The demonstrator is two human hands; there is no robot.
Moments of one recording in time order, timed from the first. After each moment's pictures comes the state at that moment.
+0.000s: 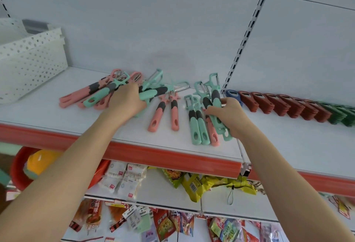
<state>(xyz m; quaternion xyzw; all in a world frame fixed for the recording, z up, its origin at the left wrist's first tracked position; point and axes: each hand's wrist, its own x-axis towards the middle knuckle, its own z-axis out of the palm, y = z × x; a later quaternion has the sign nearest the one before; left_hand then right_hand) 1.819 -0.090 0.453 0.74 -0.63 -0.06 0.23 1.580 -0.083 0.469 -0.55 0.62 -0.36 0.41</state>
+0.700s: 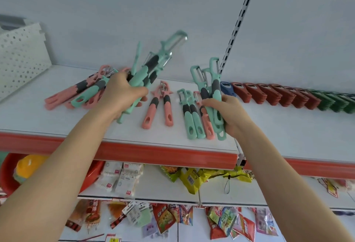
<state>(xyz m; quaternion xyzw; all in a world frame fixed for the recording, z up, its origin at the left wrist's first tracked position) 1.809 -0.077 0.470 0.61 -0.53 -0.35 0.48 1.572 -0.073 0.463 -0.45 0.56 -0.44 0.54</state>
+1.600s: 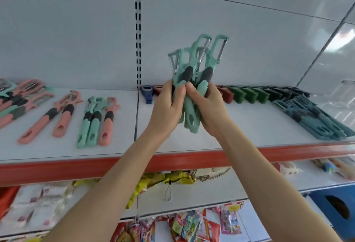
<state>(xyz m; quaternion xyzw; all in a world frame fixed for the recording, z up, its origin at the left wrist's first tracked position) 1.501 -0.046 0.472 0.38 -0.64 -0.36 0.56 1.394 -0.050 0.483 -0.49 0.48 -0.59 0.43</state>
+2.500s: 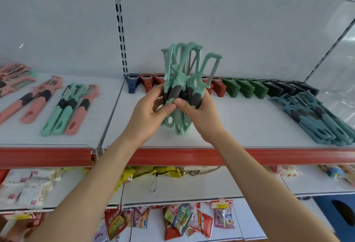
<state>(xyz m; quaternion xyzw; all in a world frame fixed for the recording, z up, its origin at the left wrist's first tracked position) 1.470 -0.046 0.442 0.35 -0.66 -0.40 0.54 1.329 -0.054 0.448 -0.62 0.41 -0.54 0.39</state>
